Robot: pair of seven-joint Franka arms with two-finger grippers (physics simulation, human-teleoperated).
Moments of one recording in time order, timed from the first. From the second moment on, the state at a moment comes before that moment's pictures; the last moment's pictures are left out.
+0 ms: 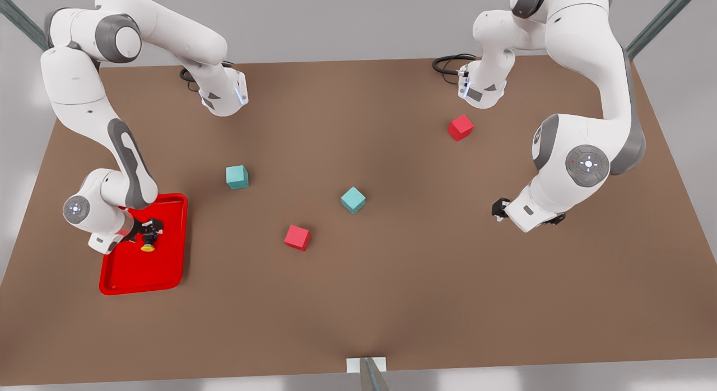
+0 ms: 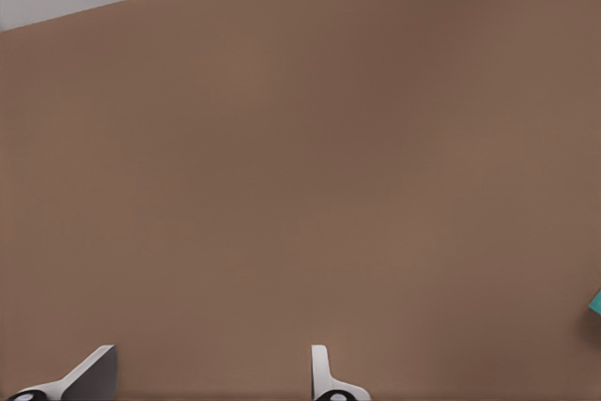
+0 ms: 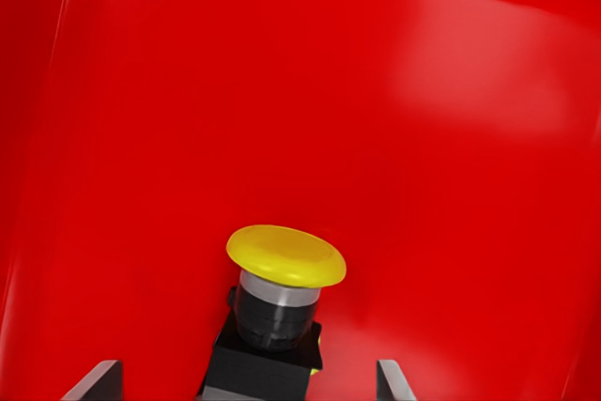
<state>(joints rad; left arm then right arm) -0.17 0.35 -0.06 -1.41 0.08 1.73 -0.03 -0.50 0.55 0.17 -2.00 -0.18 2.48 -0.50</state>
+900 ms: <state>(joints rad) -0.17 0.36 -0.06 -1.41 0.08 1.73 -0.04 -0.51 0.57 0.17 -2.03 -0.18 2.53 -0.52</state>
